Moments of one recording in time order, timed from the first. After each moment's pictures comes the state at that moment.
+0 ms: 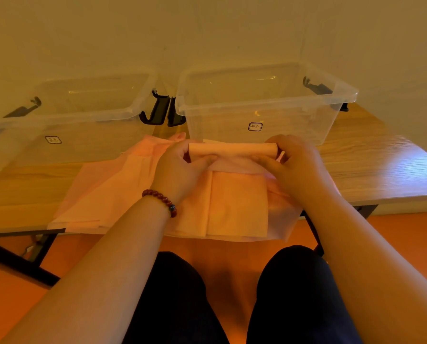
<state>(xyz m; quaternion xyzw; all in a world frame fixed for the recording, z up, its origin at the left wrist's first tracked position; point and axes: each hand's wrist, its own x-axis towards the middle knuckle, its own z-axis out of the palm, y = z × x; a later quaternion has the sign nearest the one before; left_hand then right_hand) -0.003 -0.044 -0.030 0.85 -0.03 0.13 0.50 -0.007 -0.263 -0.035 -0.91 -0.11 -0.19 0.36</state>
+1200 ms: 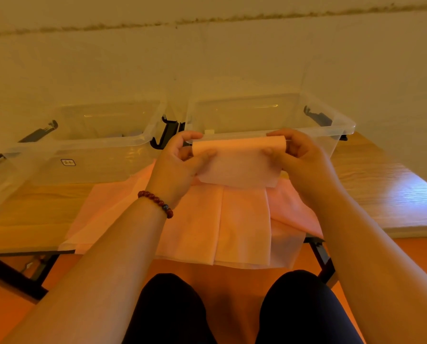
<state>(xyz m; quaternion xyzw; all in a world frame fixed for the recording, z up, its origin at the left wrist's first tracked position) 0.003 -0.039 0.018 0.71 -0.06 0.12 0.69 0.004 -0.252 0.013 -0.74 -0.08 -0.14 0.65</state>
